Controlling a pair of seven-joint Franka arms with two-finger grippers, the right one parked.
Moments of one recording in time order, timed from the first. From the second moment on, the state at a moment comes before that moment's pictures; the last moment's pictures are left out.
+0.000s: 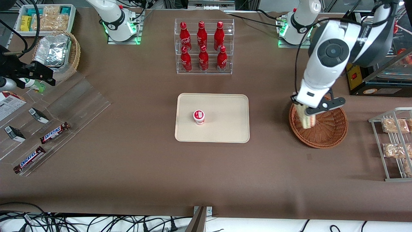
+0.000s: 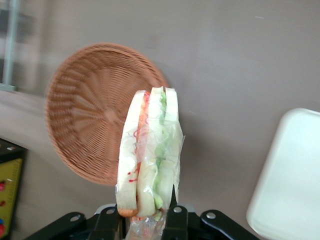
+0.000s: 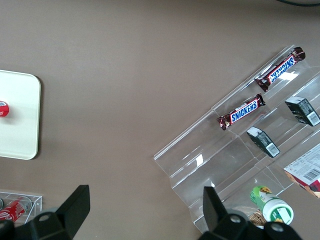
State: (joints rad) arm -0.04 0.13 -0.32 -1.84 0.21 1.85 -0.69
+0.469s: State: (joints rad) arm -0.06 0.19 -0.49 -1.81 0.12 1.88 -0.70
